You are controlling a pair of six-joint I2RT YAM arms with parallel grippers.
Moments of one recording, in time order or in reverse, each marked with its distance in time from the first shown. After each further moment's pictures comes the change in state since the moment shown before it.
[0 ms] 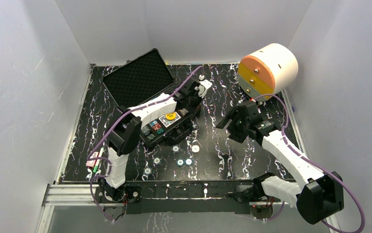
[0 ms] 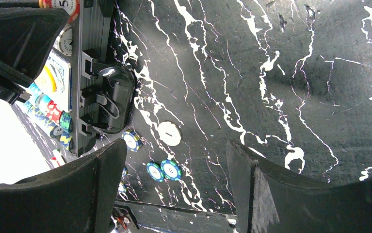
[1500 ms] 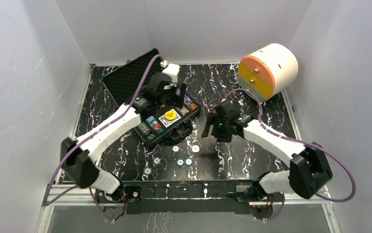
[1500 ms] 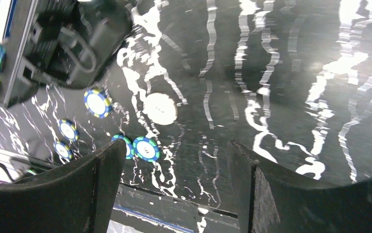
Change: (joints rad) left arm 0.028 -0.500 -0.233 -0.012 -0.245 -0.221; right arm 0.167 0.217 0.082 0.008 -0.019 -0.183
